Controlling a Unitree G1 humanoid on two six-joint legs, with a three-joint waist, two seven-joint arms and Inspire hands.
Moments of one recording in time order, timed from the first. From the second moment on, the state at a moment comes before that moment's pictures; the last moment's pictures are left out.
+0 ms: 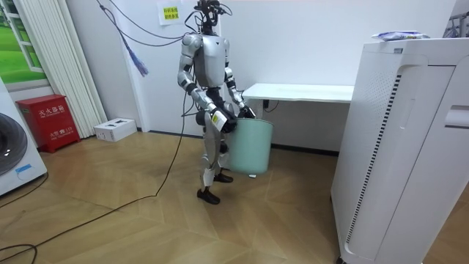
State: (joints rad) left arm 0.08 0.20 -0.31 1.08 0.03 -0.19 0.16; right arm 0.20 -0.29 0.12 0.41 0.28 -0.13 -0.17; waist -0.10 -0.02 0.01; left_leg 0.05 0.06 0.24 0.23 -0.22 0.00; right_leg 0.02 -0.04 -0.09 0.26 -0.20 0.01
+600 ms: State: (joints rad) left arm 0.22 0.28 -0.13 1.05 -0.18 -0.20 0.18; right arm 0.21 -0.30 0.11 0.38 0.27 -0.11 -0.20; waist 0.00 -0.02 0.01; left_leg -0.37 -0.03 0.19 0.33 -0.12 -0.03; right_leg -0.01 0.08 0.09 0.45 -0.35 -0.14
